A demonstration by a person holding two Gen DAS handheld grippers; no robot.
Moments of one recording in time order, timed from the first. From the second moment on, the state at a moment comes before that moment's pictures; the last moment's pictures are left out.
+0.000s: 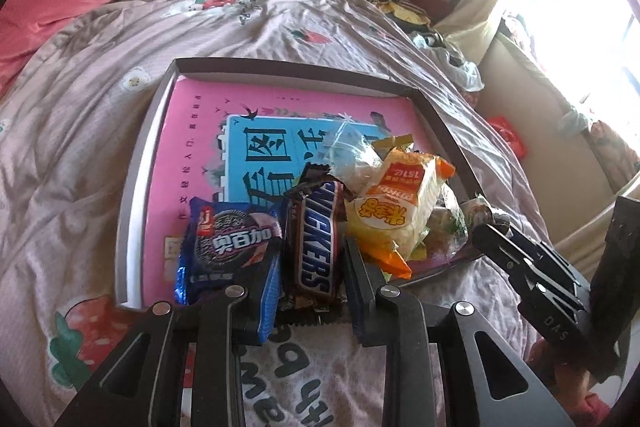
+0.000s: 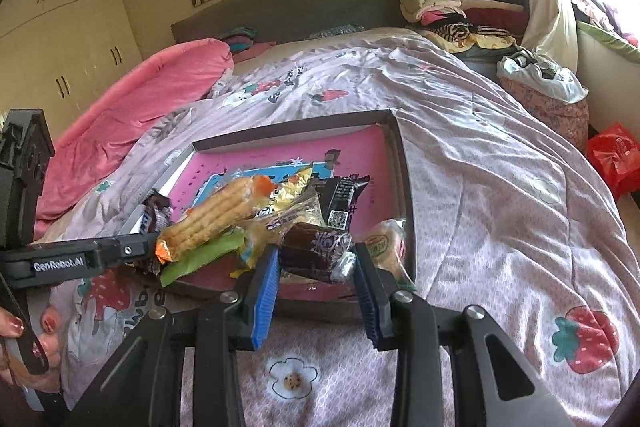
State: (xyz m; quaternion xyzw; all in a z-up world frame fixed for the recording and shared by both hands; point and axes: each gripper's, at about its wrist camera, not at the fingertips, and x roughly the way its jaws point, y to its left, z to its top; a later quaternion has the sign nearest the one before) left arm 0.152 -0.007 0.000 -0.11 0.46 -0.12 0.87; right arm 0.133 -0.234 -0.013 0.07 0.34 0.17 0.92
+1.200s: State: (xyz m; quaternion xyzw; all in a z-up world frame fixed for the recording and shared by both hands) left arm 0.158 -0.012 -0.002 -0.09 0.46 -0.11 0.87; right arm 0.130 -0.178 -0.027 0.00 0.34 0.25 0.91
